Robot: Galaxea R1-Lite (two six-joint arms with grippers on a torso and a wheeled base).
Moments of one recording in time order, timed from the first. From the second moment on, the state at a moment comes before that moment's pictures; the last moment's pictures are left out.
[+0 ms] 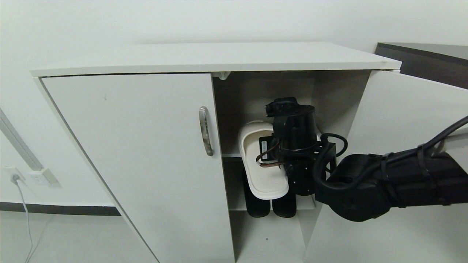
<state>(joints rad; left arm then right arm) 0.00 0.00 0.00 0.00 -0.01 -0.01 0.84 2.00 -1.32 -0.50 -0.75 0.11</state>
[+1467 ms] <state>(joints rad) 0.00 0.00 0.00 0.00 0.00 -0.01 0.70 2.31 -1.97 -0.16 -0.76 0.15</state>
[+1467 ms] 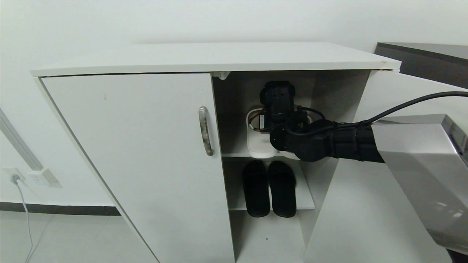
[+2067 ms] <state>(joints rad) 0.00 0.00 0.00 0.00 0.00 -0.01 0.69 2.32 -1.97 -0.15 -0.76 0.14</state>
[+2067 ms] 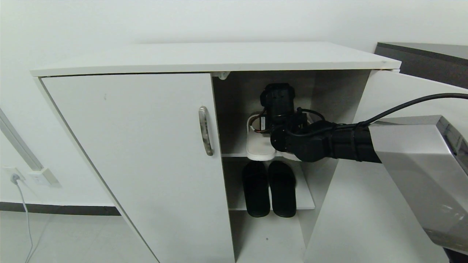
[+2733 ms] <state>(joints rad) 0.00 0.00 0.00 0.00 0.00 -0.01 0.77 2.12 -1.67 -0.19 -0.76 0.16</state>
